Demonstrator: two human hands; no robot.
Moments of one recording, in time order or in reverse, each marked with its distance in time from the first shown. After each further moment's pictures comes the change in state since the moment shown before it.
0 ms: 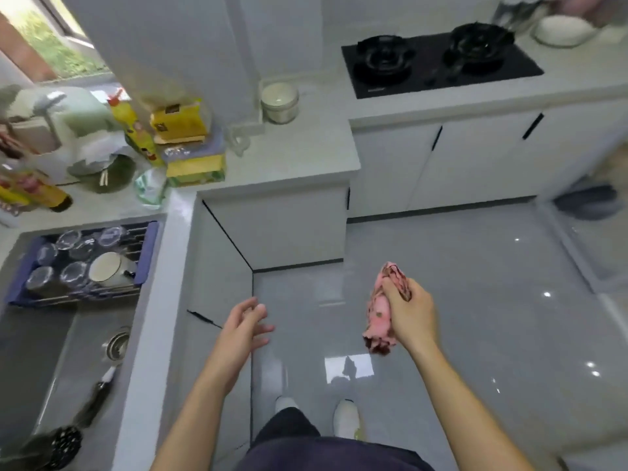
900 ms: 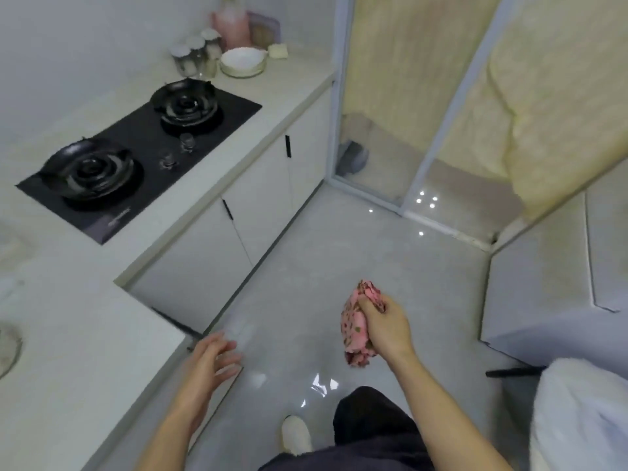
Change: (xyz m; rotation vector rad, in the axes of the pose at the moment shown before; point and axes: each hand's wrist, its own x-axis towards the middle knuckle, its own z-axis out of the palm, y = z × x) left_hand 0.284 0.215 0.312 0.440 -0.637 -0.010; right_hand 0.216 -0.022 -0.113 0.397 0.688 0.392
